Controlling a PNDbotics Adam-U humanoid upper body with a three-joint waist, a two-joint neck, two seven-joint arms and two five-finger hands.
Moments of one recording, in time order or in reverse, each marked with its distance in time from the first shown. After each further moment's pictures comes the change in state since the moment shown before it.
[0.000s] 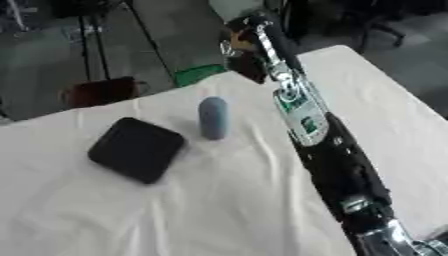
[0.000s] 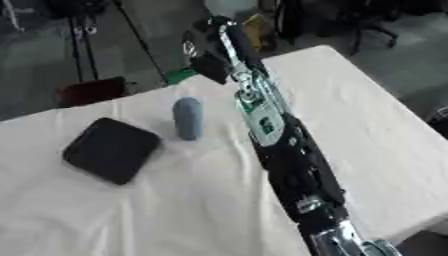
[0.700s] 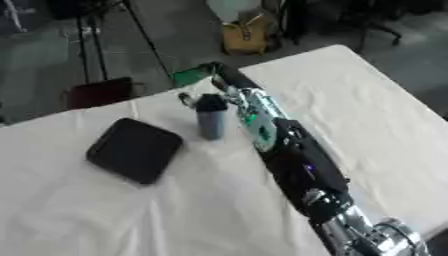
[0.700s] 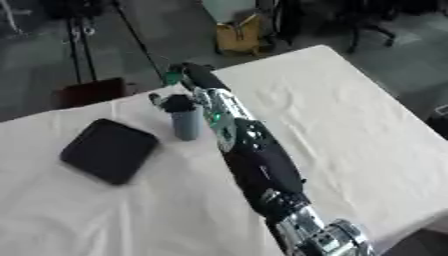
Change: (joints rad) left arm 0.000 0.000 -0.003 0.001 -0.003 0.002 -0.018; right arm -0.132 0.130 -0.015 0.395 0.506 0.061 0.336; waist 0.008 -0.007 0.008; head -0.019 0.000
